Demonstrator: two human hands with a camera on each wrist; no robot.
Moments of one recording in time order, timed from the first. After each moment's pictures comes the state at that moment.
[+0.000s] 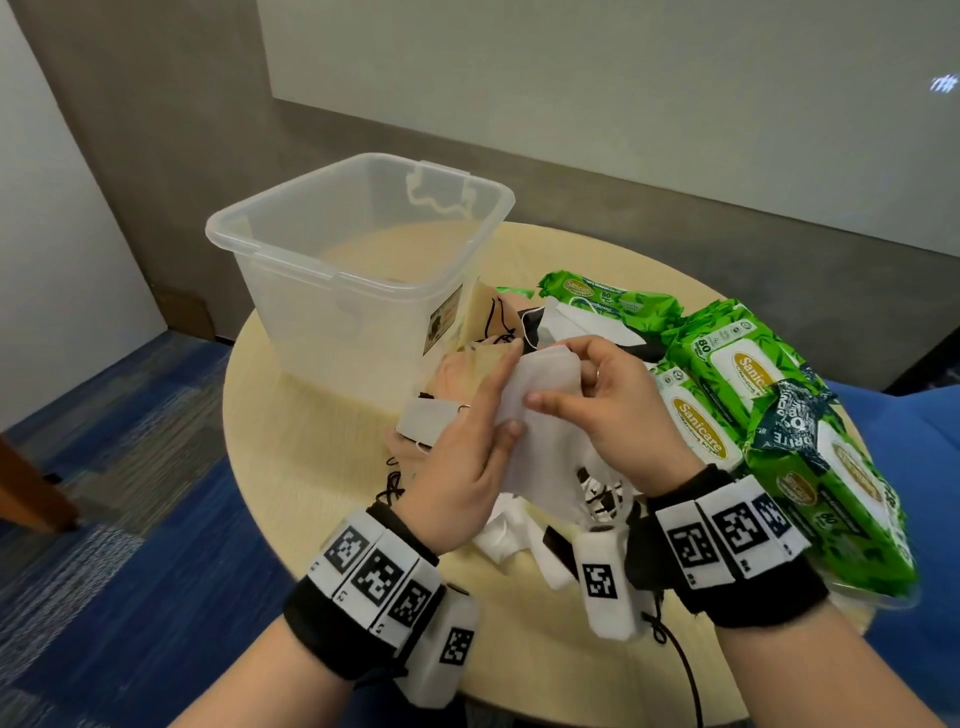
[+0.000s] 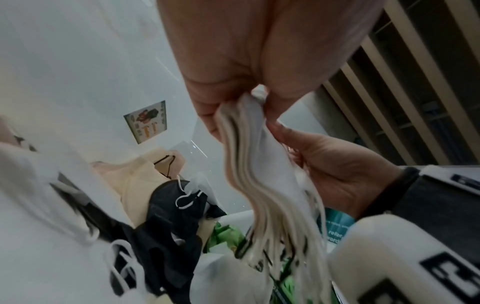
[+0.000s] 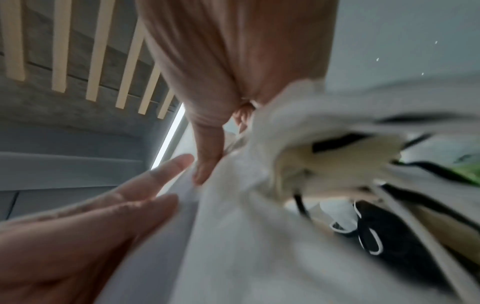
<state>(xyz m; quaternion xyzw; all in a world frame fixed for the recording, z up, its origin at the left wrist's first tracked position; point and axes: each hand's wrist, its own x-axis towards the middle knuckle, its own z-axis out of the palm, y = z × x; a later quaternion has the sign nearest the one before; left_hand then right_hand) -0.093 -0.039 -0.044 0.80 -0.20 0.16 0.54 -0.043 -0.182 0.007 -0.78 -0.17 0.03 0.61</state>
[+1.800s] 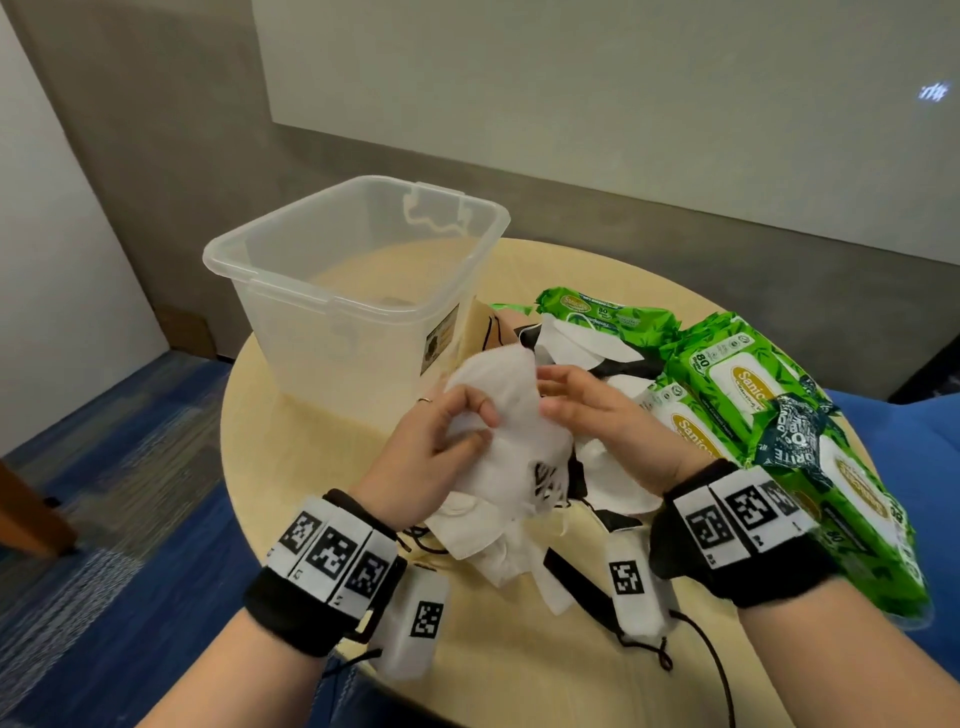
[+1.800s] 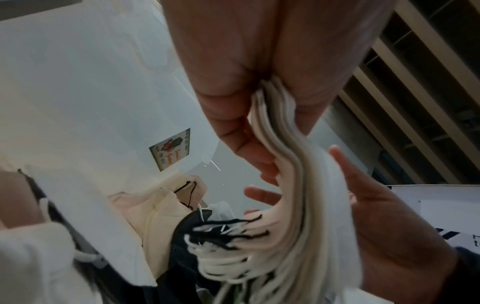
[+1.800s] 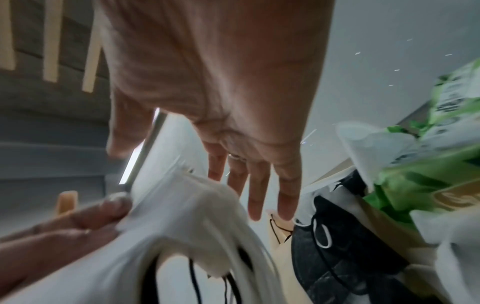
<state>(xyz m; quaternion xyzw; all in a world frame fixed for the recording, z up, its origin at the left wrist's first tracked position) -0.073 -0.008 -0.037 0.79 -0.14 0.12 0.58 -0.020 -0.197 0.005 -0.78 -0.19 0.19 0.57</state>
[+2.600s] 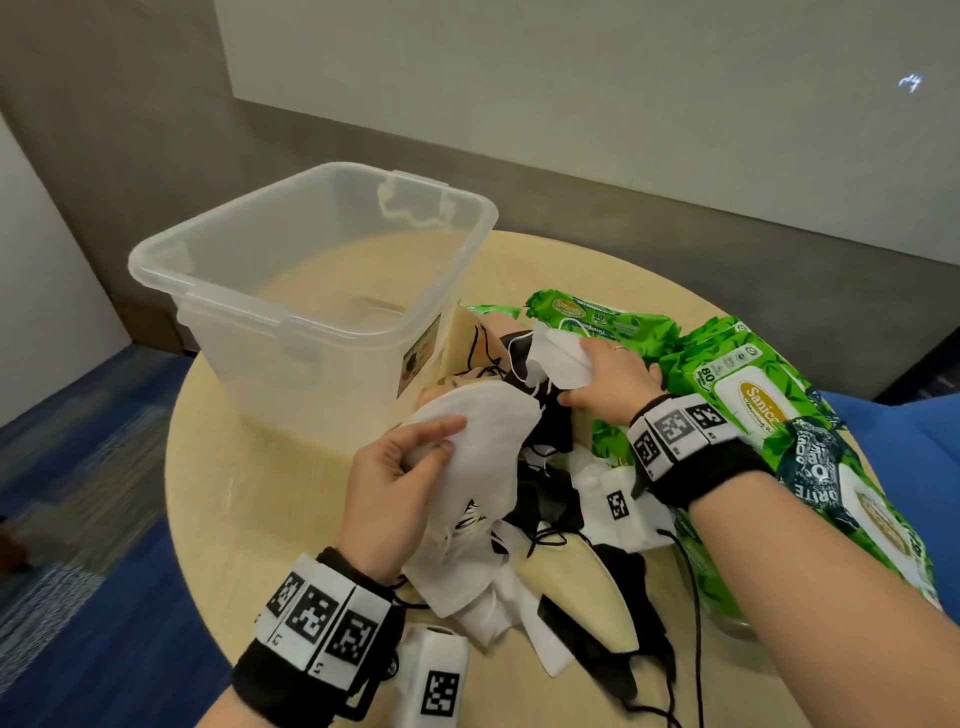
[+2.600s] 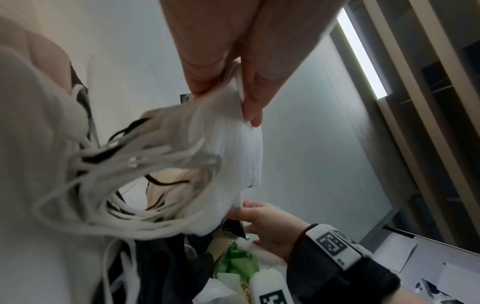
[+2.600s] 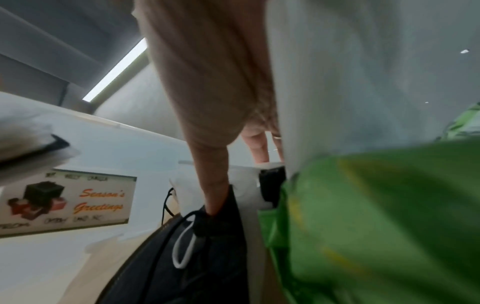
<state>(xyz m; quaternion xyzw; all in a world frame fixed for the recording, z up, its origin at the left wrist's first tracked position) -0.054 -0.019 -0.055 0.65 0.07 0.14 0.74 0.093 -0.202 -0.011 -0.99 -0.03 0.04 0.10</state>
